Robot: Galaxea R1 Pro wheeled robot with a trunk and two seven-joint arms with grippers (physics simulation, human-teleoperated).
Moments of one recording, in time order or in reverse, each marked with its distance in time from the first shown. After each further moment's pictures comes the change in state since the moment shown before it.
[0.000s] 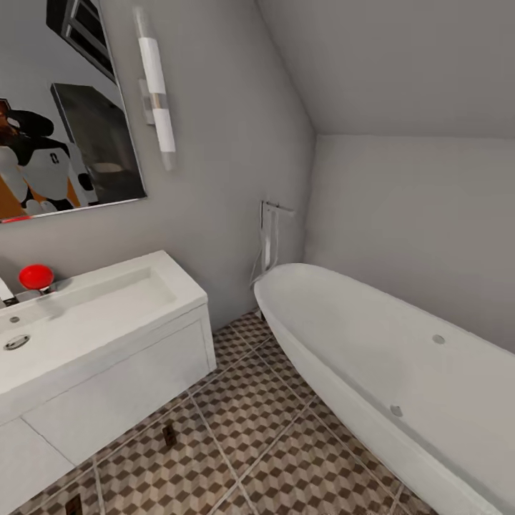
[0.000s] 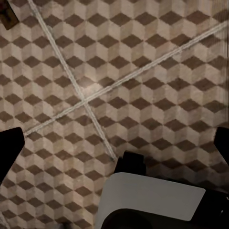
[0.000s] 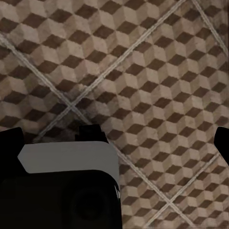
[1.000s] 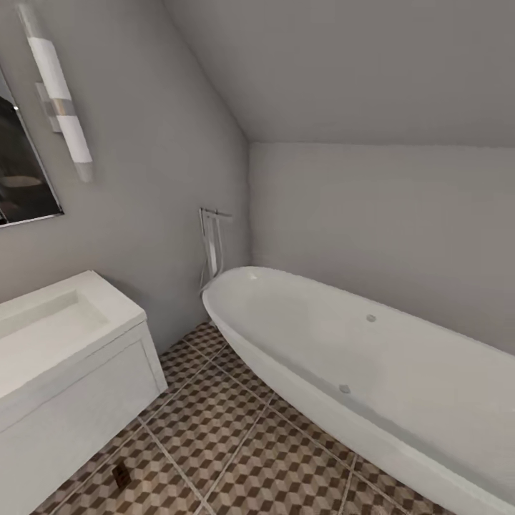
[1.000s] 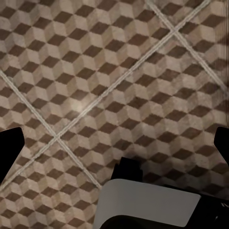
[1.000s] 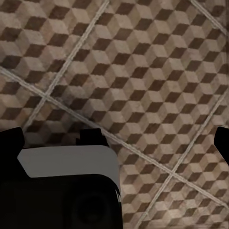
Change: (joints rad) left arm 0.000 -0.001 -0.001 -0.005 -0.002 0.001 0.000; right arm 0.001 0.003 0.001 0.007 -0.001 0.002 0.002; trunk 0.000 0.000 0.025
